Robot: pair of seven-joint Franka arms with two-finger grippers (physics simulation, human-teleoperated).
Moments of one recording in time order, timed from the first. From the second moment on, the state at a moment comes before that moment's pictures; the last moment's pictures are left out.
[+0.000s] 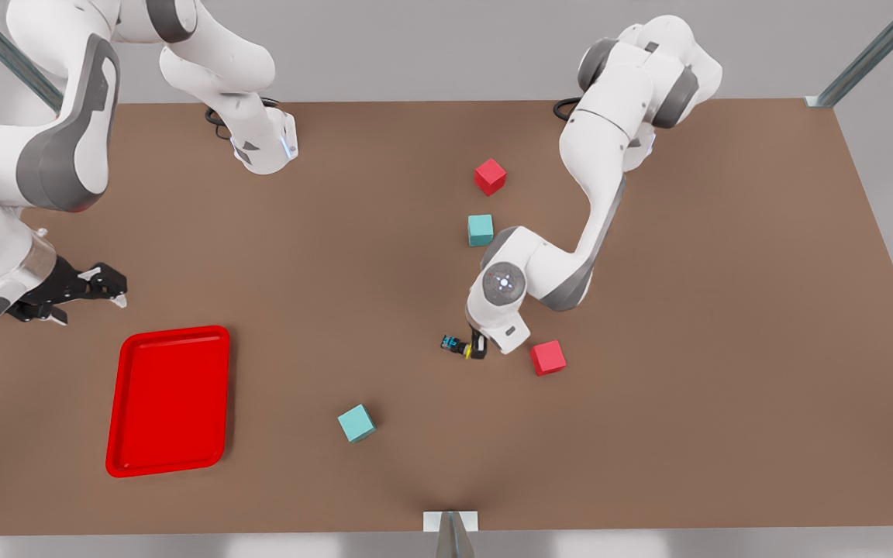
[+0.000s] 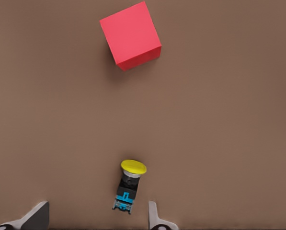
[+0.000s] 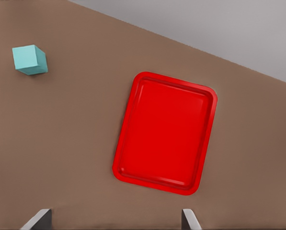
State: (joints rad) left arm -0.67 0.77 0.04 -1.24 -0.13 2.02 -2.03; right arm -0.02 0.25 -0.02 -1.30 -0.01 1.60 -0.37
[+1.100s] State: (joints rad) left arm -0.76 0.99 0.04 -1.26 -0.03 2.31 -1.96; right arm 0.03 0.26 -0.01 -1.30 0.02 1.62 0.16
